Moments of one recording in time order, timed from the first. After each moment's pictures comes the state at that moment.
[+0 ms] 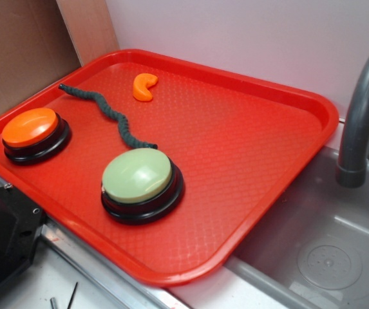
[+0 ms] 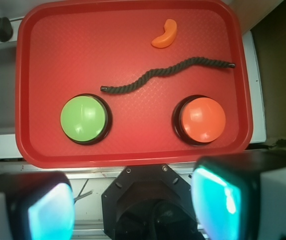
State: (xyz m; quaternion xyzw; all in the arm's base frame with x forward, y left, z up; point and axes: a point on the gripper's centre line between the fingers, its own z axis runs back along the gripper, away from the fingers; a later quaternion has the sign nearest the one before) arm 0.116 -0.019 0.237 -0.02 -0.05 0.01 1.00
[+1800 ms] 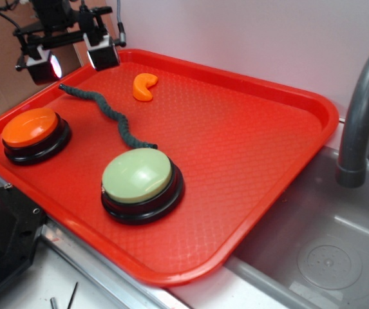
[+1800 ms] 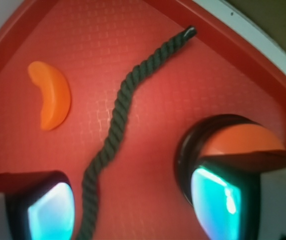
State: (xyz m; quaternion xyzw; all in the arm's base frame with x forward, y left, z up) arm 0.224 0.066 0.086 -0.01 -0.04 0.45 0.89
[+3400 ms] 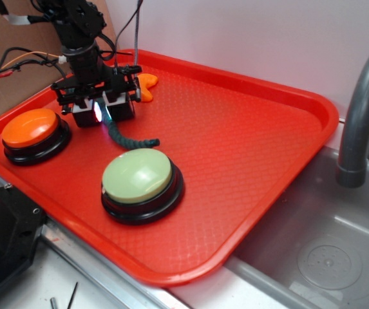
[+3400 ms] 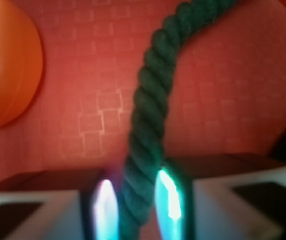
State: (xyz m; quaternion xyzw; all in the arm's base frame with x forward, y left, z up) arm 0.226 0.047 0.017 -0.01 -0.03 0.43 0.90
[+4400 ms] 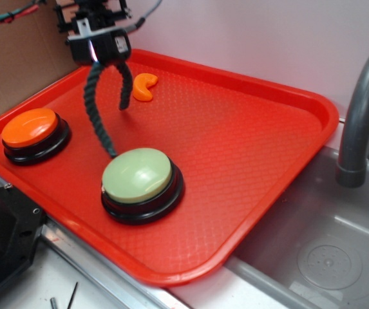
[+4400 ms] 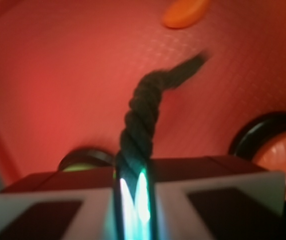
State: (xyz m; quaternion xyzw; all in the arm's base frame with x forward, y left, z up) arm 0.216 -0.010 0.138 -0.13 0.10 0.11 0.98
